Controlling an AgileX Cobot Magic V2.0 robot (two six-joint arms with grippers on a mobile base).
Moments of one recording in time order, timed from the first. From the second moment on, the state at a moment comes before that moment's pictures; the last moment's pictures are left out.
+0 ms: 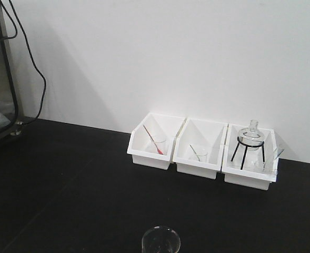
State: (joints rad) left arm -0.07 -0.01 0.03 -0.02 0.01 0.05; right arm 0.02 0.42 -0.40 -0.13 0.27 0.08
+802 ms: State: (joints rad) left arm -0.07 -0.01 0.03 -0.02 0.01 0.05; right arm 0.02 0.46 -0.40 -0.10 0.10 0.07
